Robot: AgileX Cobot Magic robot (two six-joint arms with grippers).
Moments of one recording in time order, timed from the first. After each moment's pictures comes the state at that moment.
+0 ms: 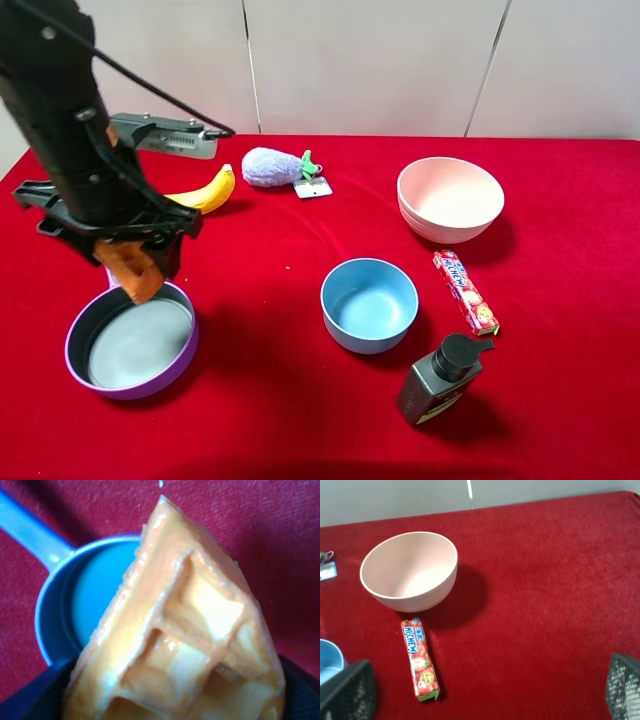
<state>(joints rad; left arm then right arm) -0.53 1.58 -0.99 0.10 0.93 -0.38 -0.01 0.00 -0.50 0.03 1.02 0.04</state>
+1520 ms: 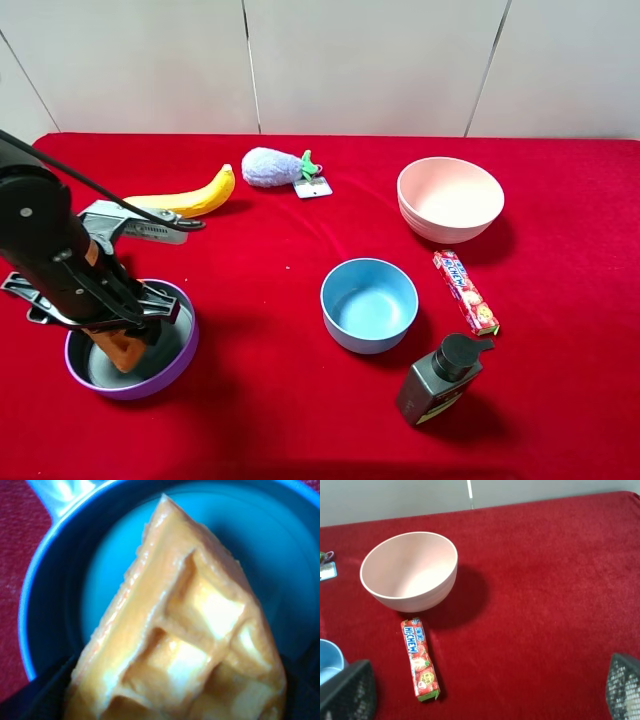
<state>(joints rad) -0.53 1.59 -0.58 0.23 0.46 -0.54 -0.01 0.00 -0.50 0.03 1.02 0.04</state>
